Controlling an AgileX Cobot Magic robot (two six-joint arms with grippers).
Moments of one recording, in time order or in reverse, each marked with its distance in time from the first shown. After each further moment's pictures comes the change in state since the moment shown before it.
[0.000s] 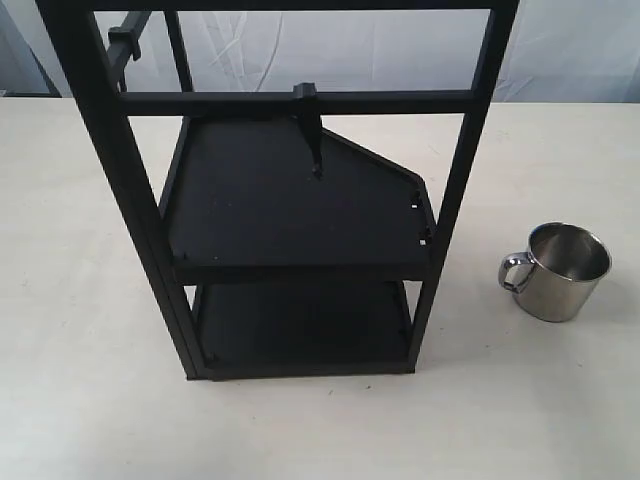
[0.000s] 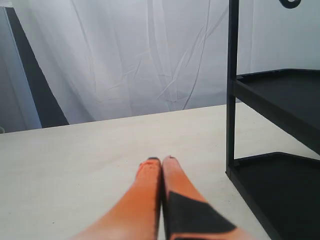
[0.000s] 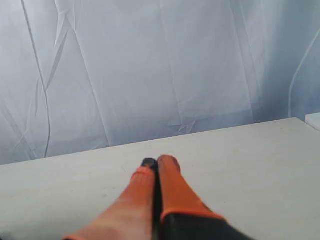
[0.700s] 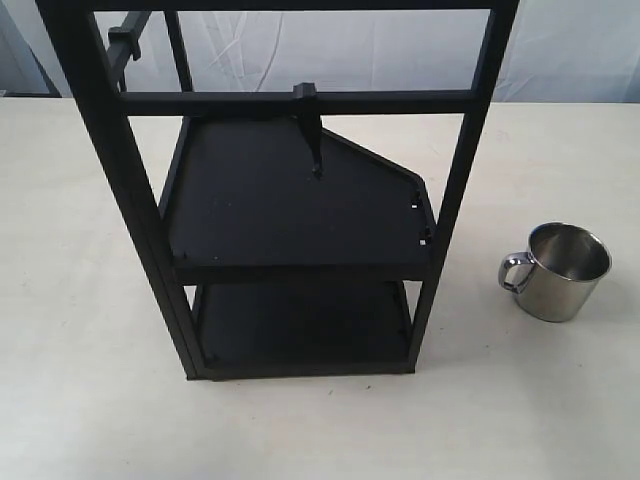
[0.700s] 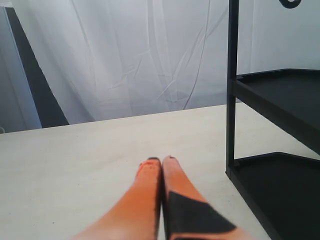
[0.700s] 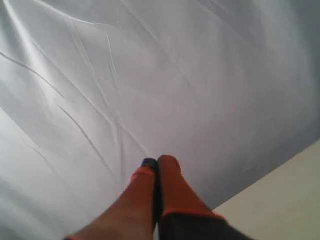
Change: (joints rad) left arm 0.000 0.000 0.000 0.000 0.000 0.000; right arm 0.000 0.039 -0.167 0.650 -0.071 -0.126
